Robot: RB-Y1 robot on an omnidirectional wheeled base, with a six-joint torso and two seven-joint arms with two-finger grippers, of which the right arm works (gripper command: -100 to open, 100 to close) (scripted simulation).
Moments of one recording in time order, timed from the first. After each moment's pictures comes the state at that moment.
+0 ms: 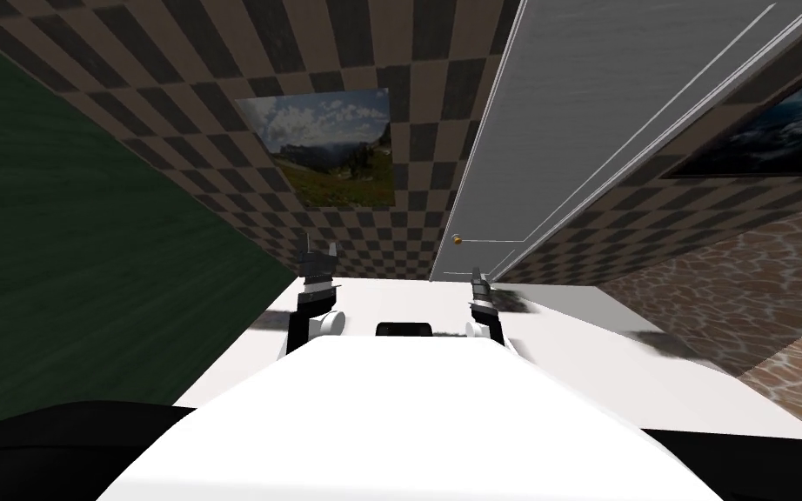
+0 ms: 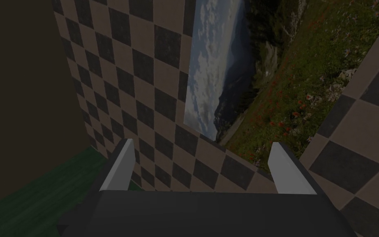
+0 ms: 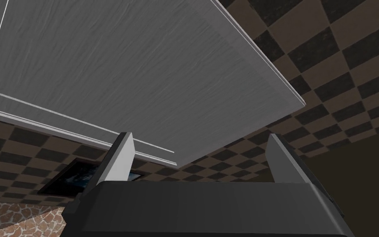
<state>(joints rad) 0.35 -0.18 -0.09 -1.49 -0.27 -0.75 0.76</state>
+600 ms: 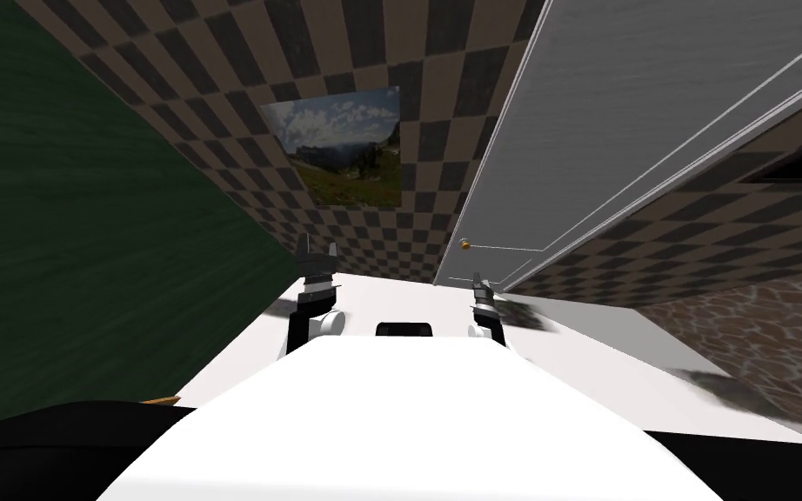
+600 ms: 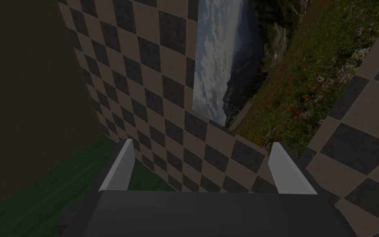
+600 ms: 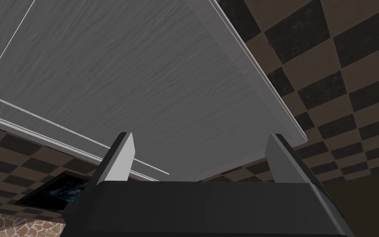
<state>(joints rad) 0.32 -0.21 -0.11 -1.34 -0.31 -0.78 0.88</state>
